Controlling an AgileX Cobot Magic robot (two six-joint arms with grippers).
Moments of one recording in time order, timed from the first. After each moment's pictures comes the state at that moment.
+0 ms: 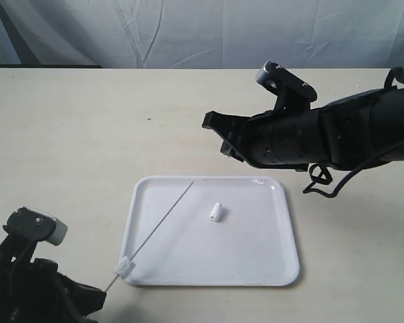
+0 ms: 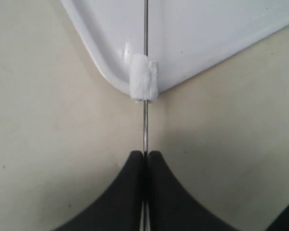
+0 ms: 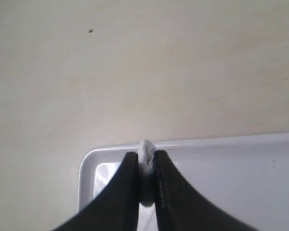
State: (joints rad) left arm -0.57 1.22 -0.13 1.46 -0.32 -1.70; right arm 0.61 1.68 -0.82 1.75 0.09 -0.96
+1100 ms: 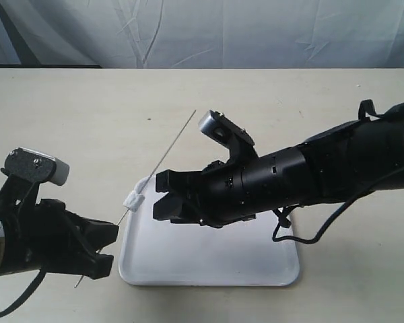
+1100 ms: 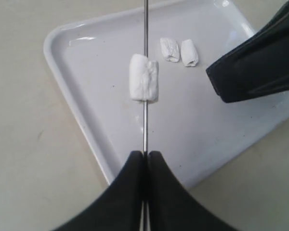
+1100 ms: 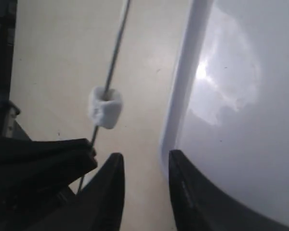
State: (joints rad) left arm -0.57 1.16 -0.28 1.44 -0.22 -1.67; right arm 0.69 1.72 -0.76 1.75 0.57 -1.04
